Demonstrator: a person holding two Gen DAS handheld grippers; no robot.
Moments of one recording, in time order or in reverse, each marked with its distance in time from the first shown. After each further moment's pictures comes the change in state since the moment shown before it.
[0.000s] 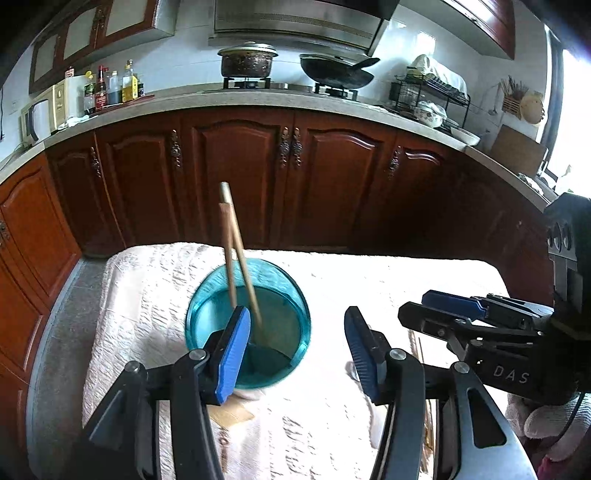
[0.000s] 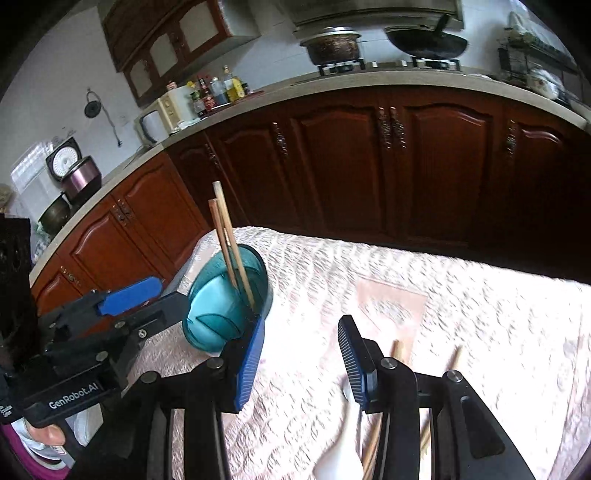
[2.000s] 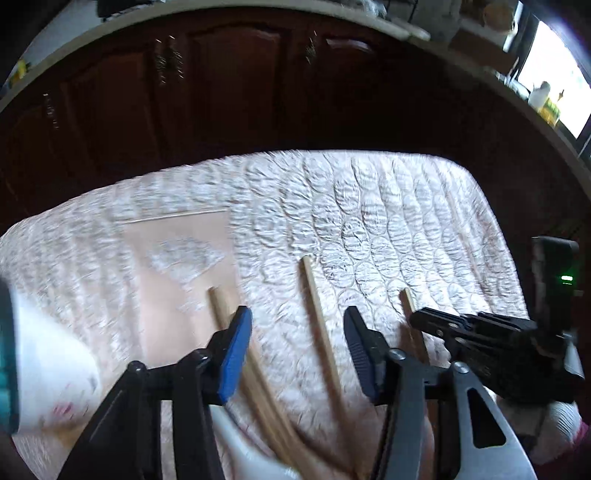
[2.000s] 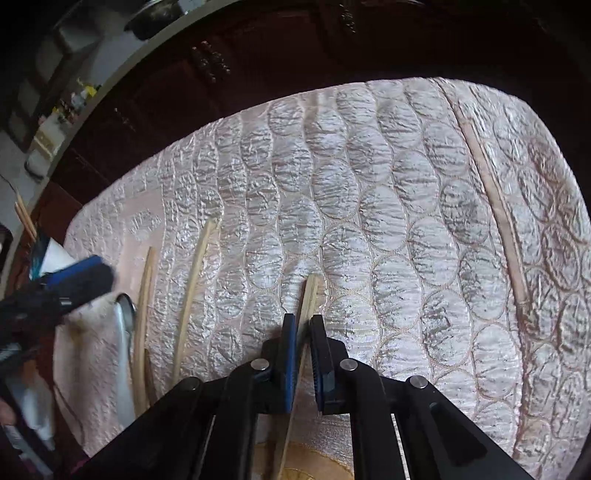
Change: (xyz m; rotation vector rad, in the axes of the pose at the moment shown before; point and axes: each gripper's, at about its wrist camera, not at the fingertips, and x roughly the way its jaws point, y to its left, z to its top) left arm 0.179 -0.165 -0.024 0.171 0.353 -0.166; right arm 0.009 -0.246 -0.122 0.373 0.201 -0.206
